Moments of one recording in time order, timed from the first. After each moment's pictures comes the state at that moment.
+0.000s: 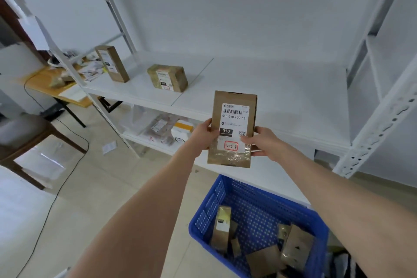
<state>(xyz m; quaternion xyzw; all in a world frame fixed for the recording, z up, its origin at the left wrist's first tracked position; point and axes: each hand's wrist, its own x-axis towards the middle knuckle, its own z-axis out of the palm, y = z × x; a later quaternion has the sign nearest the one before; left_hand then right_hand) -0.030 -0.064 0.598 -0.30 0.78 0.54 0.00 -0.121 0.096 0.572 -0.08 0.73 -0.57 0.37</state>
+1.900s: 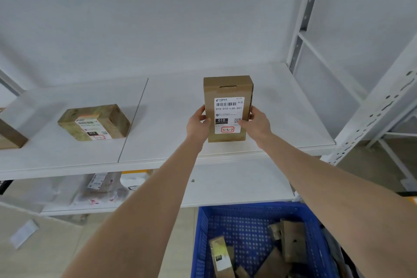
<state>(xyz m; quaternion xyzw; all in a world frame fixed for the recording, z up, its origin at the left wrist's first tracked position) -0.245 -0.134 0.571 -0.17 0.78 0.60 0.00 -0.258 0.028 0.568 0.07 0.84 -0.54 0.03</state>
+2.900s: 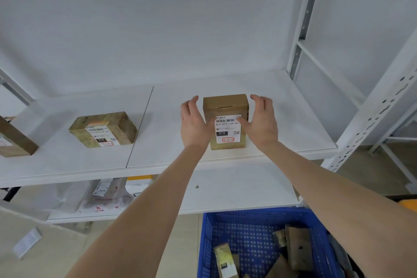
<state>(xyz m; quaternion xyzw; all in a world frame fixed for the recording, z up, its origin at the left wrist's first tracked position) -0.218 -0.142 0.607 -0.08 0.90 0.36 -0.22 -0.238 0.021 0.595 -0.01 0.92 -0.37 -0.15</state>
